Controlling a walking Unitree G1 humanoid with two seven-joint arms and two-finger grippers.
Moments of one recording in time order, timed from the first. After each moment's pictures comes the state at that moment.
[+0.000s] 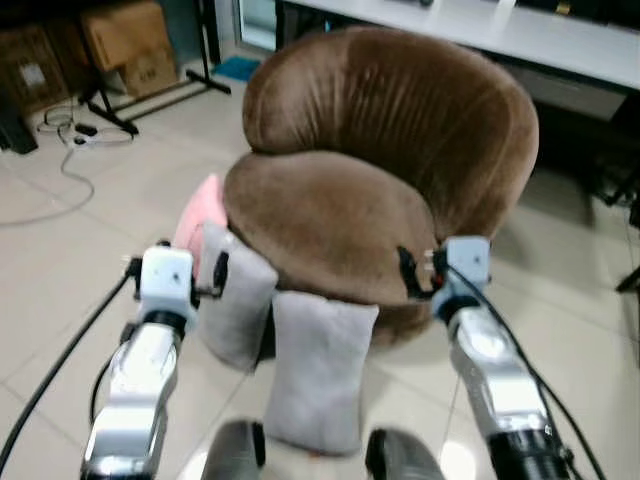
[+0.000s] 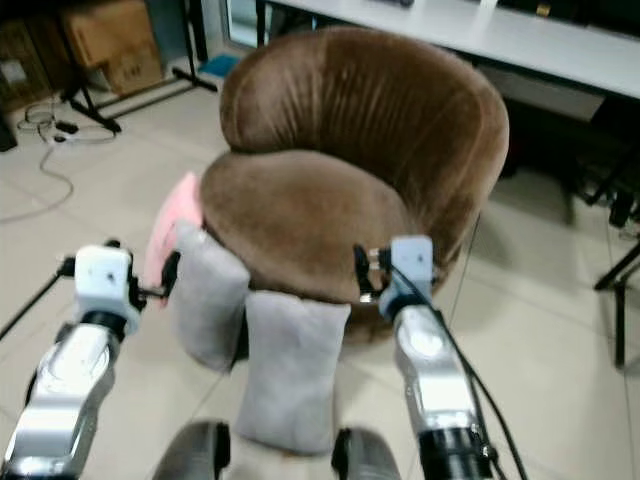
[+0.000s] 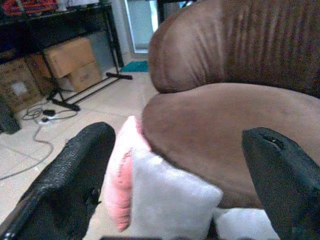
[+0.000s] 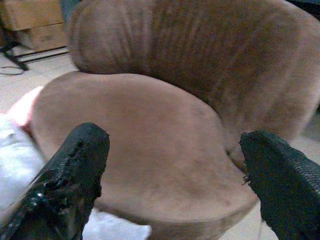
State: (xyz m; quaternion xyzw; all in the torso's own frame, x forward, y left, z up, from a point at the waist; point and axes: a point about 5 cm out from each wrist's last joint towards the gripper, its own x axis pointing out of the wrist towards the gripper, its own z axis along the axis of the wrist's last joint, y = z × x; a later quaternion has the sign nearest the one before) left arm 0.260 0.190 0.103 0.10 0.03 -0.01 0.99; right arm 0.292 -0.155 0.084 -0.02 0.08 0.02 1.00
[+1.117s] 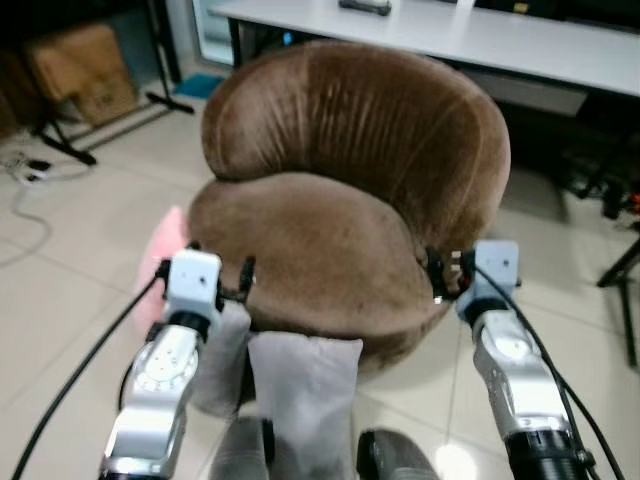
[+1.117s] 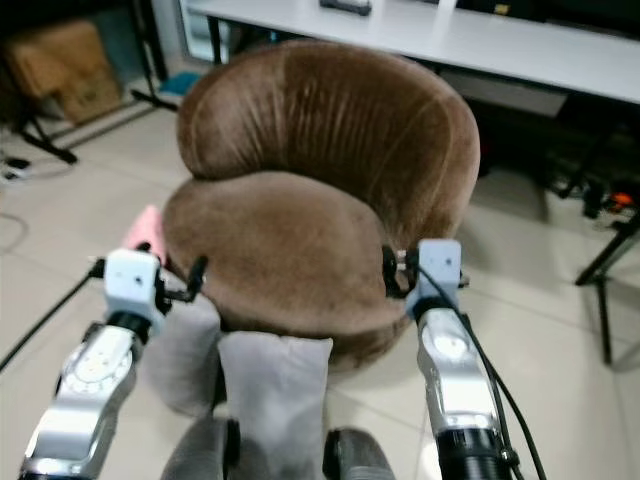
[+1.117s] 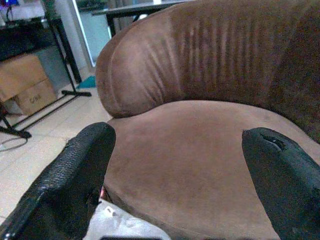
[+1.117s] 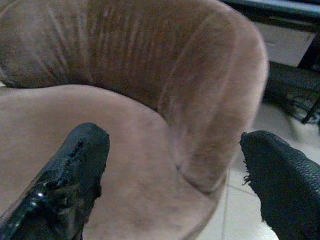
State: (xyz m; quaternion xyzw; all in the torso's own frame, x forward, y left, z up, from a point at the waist) left arm 0.259 0.178 0.100 0.10 0.03 -0.04 0.99; right arm 0.291 -0.172 0.081 -0.02 0.08 -0.01 1.00
